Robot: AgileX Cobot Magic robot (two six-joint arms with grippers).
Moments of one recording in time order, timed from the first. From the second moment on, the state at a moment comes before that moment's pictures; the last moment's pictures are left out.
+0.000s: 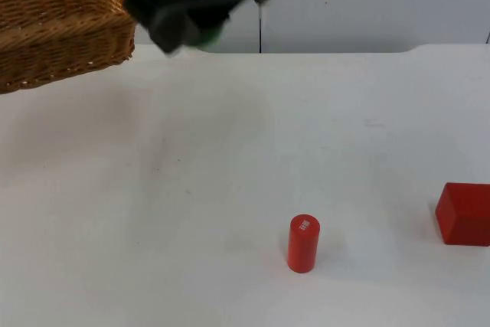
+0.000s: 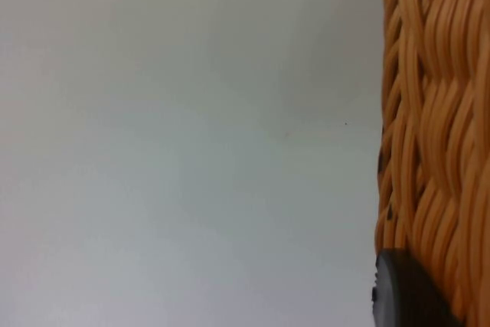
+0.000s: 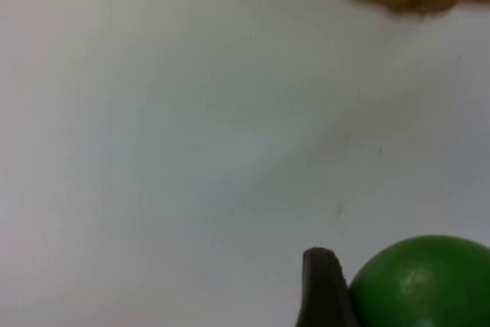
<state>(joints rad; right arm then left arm) 0.86 1.86 -1.70 -0.02 0.81 -0.11 0.57 1.65 -1.10 -0.65 0.92 0.26</state>
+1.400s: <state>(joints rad) 0.86 2.45 -2.66 -0.02 0.86 -0.09 0.57 1.65 -1.10 -0.61 0.95 0.30</state>
